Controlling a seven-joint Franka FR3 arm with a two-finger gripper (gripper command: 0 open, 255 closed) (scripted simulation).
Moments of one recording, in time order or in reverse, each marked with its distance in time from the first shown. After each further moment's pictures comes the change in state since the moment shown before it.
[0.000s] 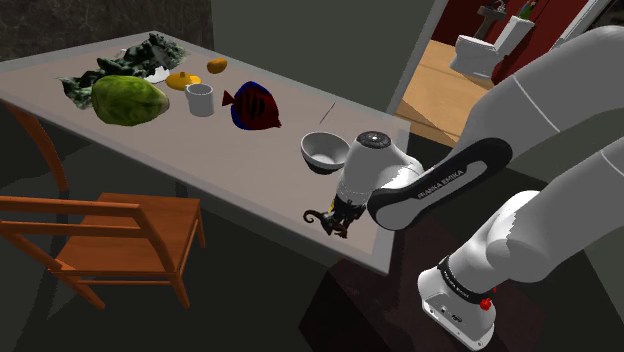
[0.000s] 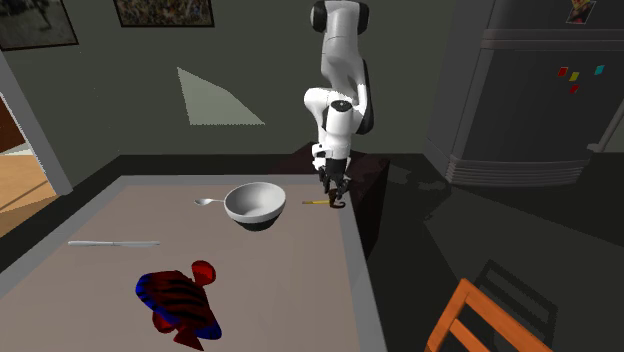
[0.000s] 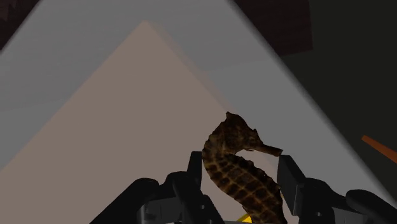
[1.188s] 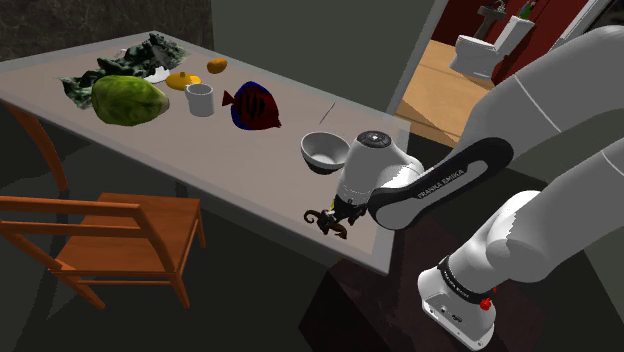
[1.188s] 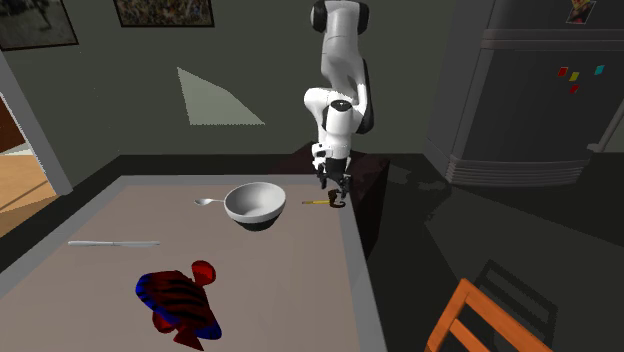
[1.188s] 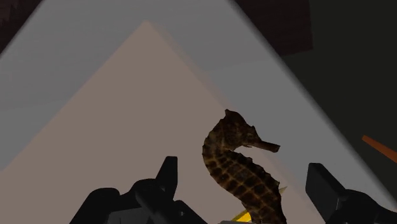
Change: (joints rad) arm 0.001 -0.005 -0.002 0.000 0.003 -0.005 -0.004
